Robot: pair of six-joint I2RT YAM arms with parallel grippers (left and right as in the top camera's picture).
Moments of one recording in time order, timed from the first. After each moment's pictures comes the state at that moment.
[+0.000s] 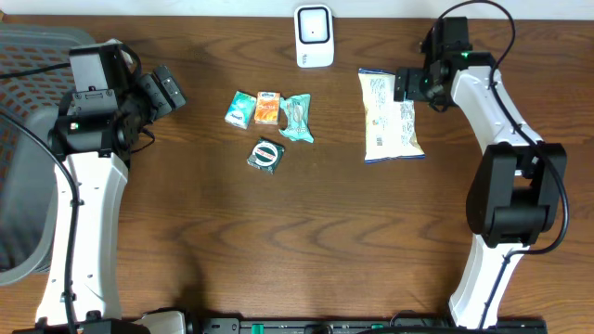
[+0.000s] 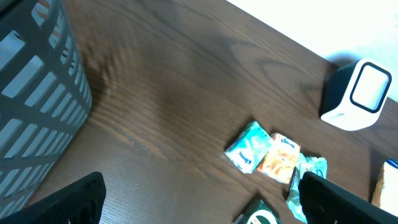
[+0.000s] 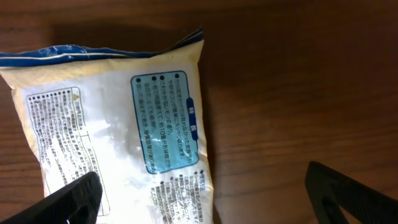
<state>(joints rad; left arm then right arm) 0.11 1.43 1.35 -0.73 0.04 -0.40 0.04 2.15 1.74 -0.74 -0.02 0.15</state>
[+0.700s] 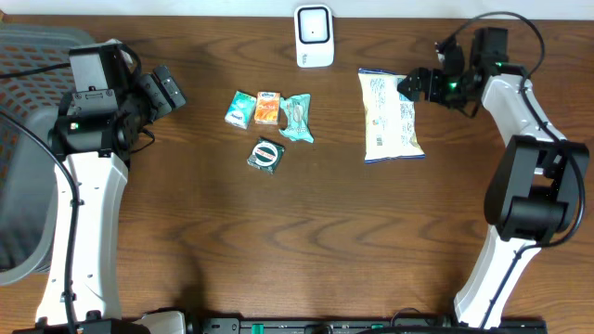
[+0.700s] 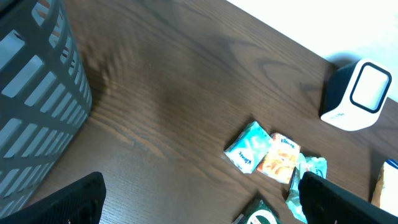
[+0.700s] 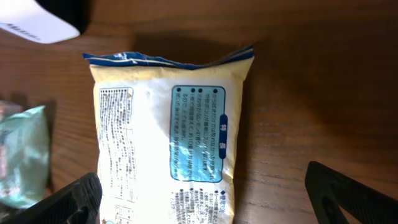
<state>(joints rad) 0.11 1.43 1.35 -0.73 0.04 -0.40 -0.12 2.19 1.68 -0.62 -0.53 0.01</state>
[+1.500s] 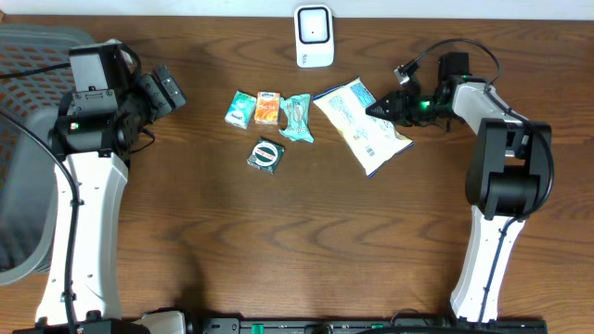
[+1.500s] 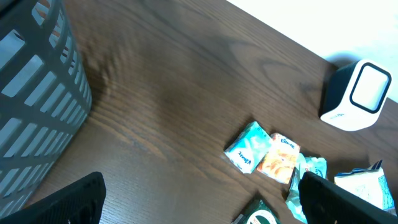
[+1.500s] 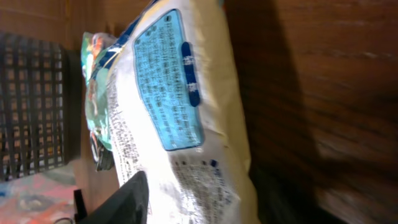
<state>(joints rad) 0.11 1.43 1.35 -0.73 0.04 -0.40 -0.06 2.39 1.69 -0.65 -0.97 -0.05</state>
